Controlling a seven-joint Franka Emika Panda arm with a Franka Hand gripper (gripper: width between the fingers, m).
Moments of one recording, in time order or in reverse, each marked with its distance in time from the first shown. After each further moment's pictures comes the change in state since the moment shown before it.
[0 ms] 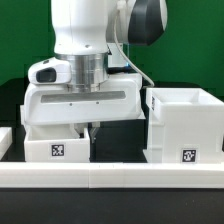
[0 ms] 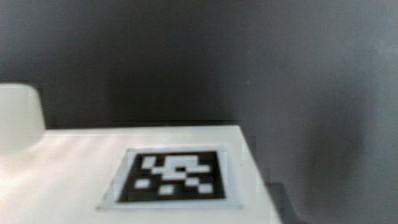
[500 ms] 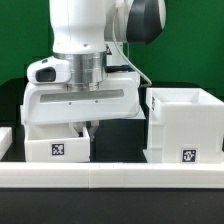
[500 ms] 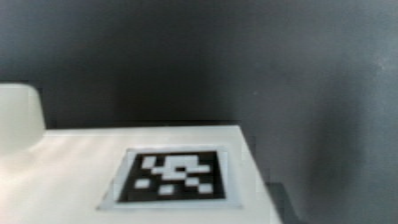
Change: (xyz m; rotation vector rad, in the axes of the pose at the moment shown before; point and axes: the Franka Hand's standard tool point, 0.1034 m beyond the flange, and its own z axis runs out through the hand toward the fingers) arm -0.002 0.001 0.001 -0.003 -0.004 -0.086
